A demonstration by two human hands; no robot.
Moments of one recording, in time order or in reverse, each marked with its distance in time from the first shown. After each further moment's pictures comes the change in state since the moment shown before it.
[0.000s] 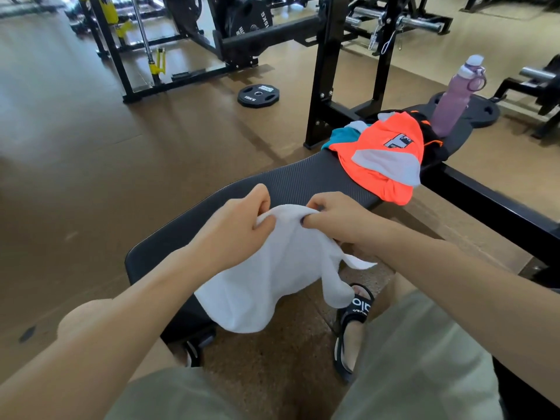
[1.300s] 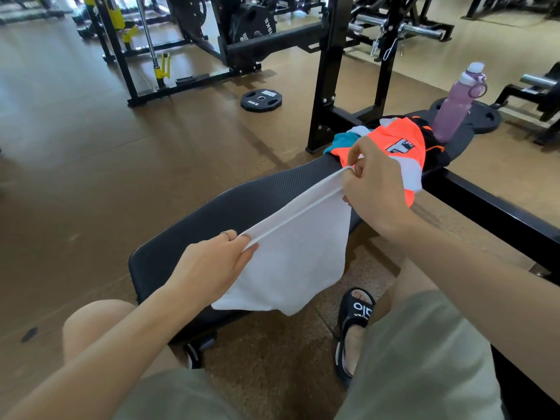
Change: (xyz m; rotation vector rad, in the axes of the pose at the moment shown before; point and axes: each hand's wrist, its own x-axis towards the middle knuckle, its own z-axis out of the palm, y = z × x) left_hand -0.042 -0.043 0.018 0.534 -0.060 -0.048; right_hand 0.006 0.002 -0.032 -0.111 0.724 -0.246
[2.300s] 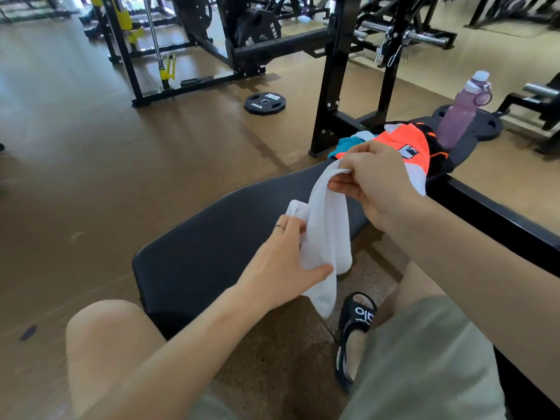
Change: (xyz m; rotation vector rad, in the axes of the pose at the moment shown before) left_hand 0.022 0.080 -0.004 -0.636 0.017 -0.031; right_hand 0.005 -0.055 -0.014 0.721 -0.100 0.588
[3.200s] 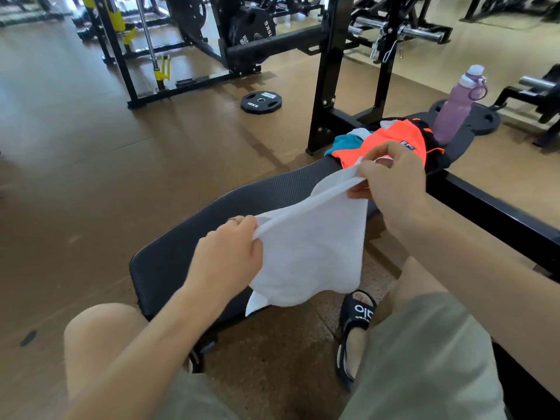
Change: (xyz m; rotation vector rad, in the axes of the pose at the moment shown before) left_hand -0.013 -0.025 -0.045 0.418 0.259 -0.064; right_hand 0.012 0.020 -0.032 -0.253 0.180 -0.210
